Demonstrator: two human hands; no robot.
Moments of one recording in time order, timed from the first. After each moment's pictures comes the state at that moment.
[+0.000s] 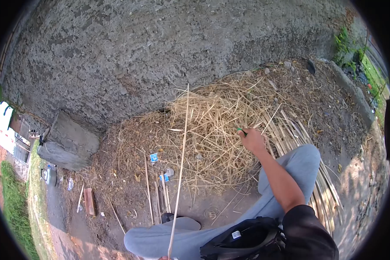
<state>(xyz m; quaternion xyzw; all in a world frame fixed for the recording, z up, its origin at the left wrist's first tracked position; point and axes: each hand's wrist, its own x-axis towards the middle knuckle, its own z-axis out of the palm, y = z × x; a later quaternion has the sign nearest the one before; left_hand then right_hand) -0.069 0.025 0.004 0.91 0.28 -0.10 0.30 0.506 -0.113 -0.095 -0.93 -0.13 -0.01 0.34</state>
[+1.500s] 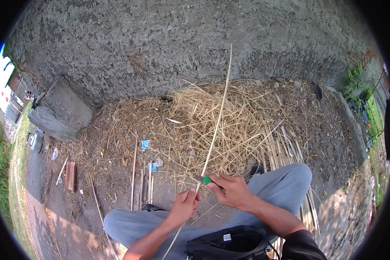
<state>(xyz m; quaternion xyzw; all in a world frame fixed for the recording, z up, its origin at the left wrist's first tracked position) 0.210 0.030 -0.013 0.55 0.34 -0.04 0.76 0.354 -0.110 -0.029 -0.76 -0.49 0.00 0.43</state>
